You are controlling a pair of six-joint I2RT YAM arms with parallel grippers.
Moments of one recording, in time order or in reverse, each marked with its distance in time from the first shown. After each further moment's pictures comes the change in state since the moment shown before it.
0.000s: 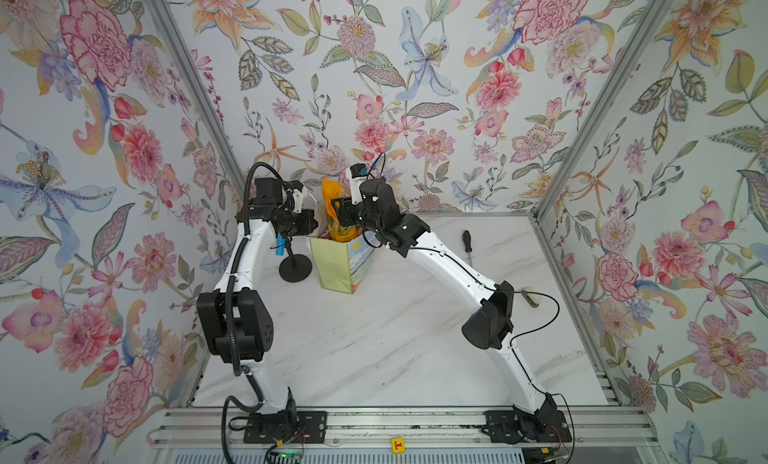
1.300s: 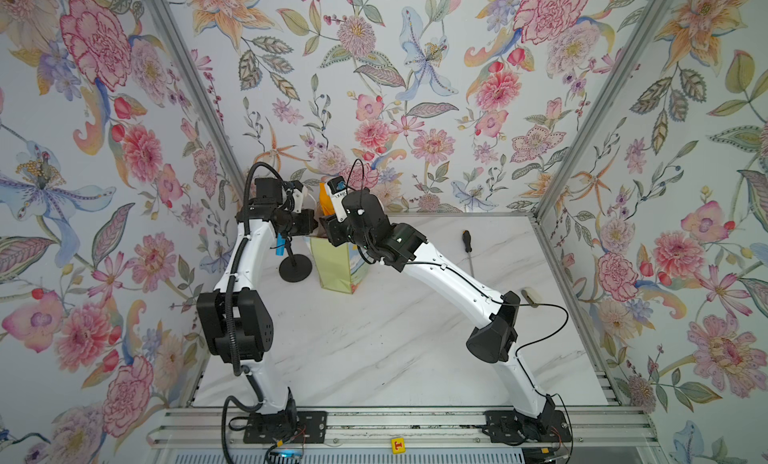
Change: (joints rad) left arm 0.000 0.000 -0.001 0.001 0.000 0.000; right arm 0.124 -0.095 0.000 -0.154 0.175 -0.249
